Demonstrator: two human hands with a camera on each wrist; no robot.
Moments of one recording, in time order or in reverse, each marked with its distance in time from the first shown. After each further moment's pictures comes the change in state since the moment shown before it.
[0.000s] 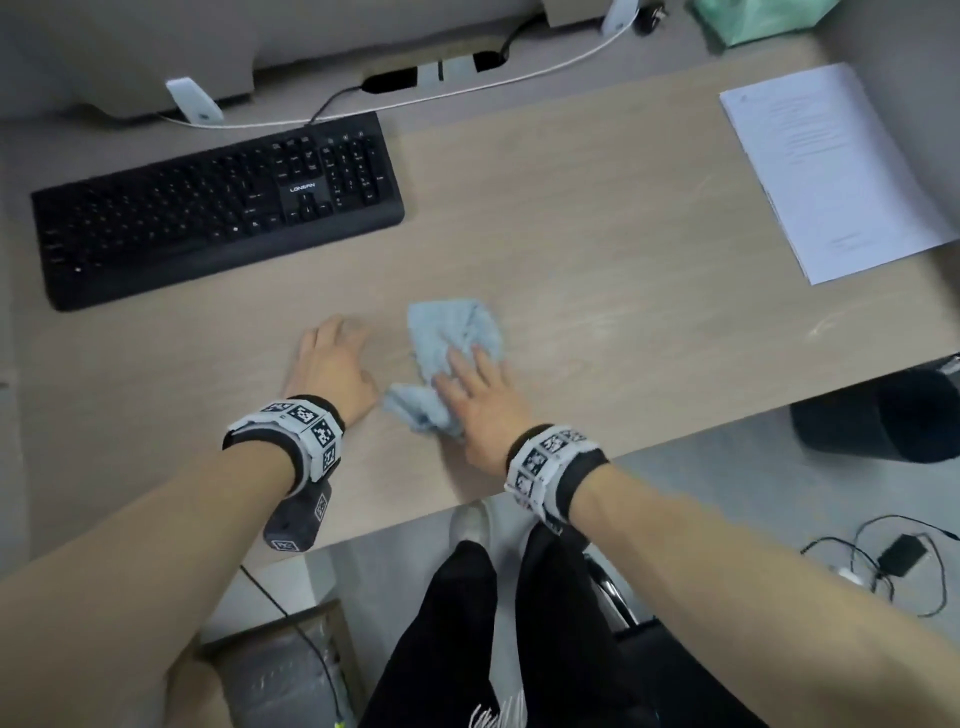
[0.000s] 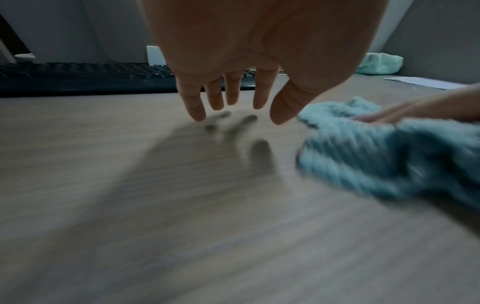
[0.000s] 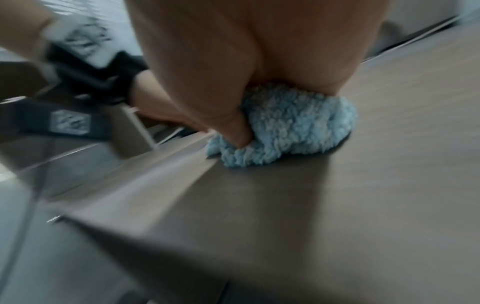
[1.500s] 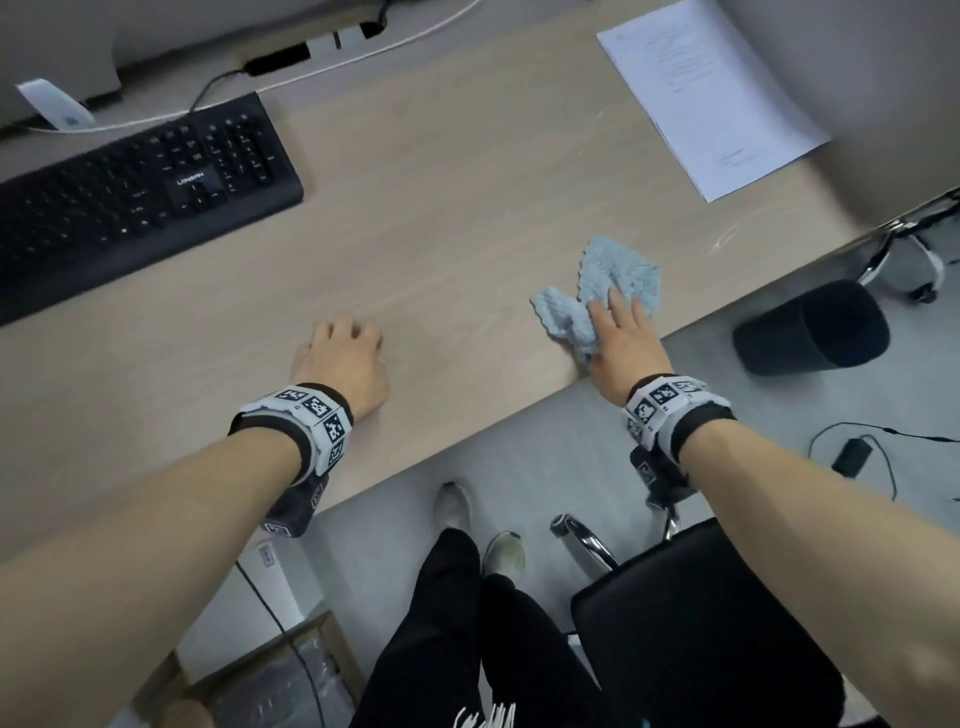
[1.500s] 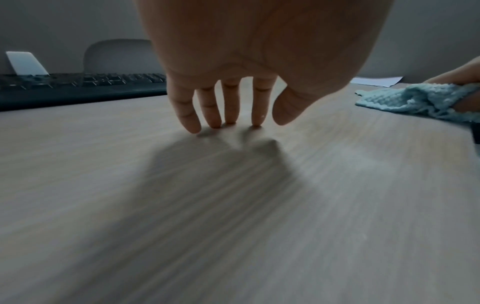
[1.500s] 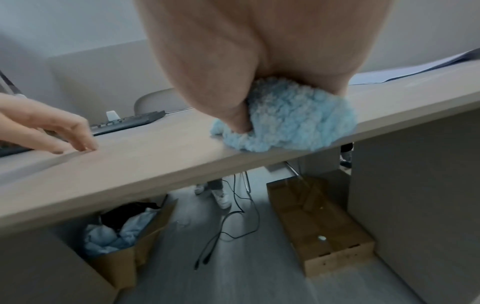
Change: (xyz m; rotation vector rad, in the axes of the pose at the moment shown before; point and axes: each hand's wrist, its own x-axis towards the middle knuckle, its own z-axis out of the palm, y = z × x) left_hand -0.026 0.084 0.023 0.189 -0.056 0.234; right_hand -0.116 0.176 0.040 0.131 0.252 0.587
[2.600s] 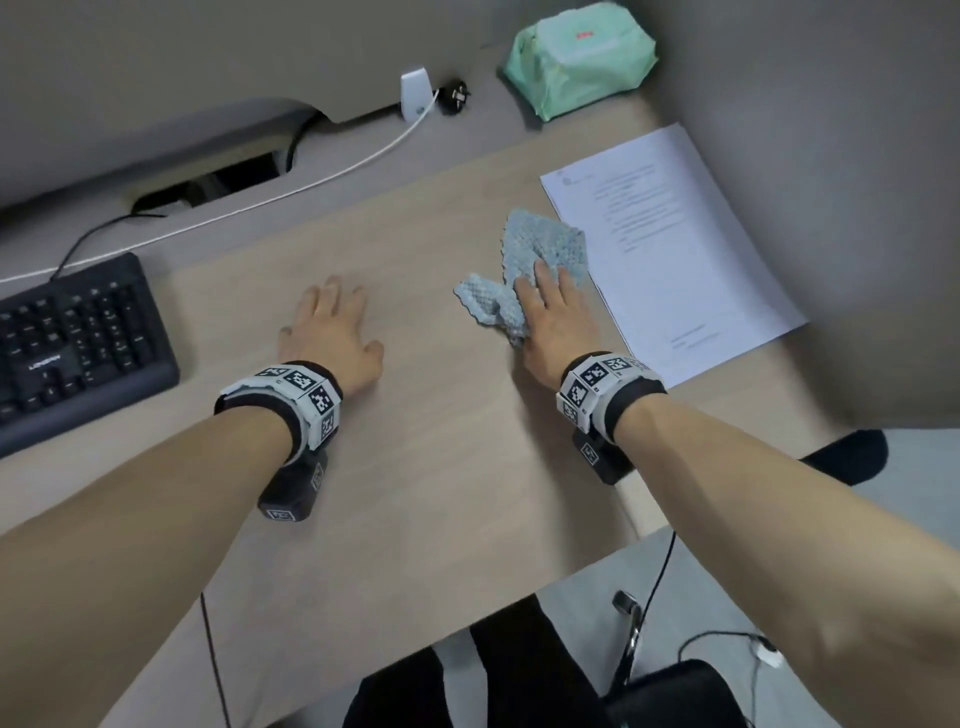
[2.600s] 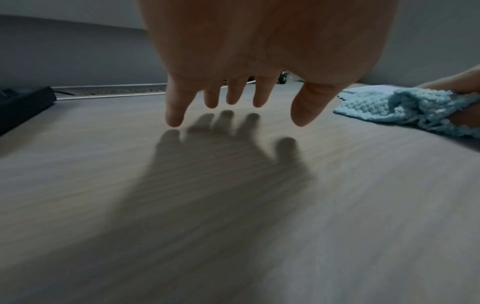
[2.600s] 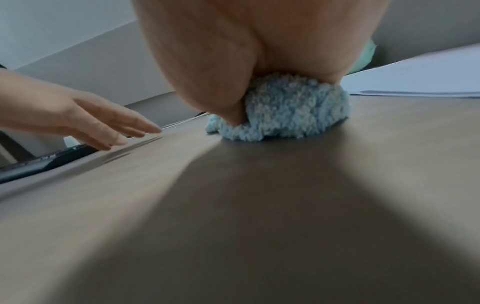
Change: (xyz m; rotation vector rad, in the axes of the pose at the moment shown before) left_hand 0.250 0.106 -0.100 -0.105 -0.020 -0.134; right_hand 0.251 0.043 -0.116 -0.033 -0.018 -0.199
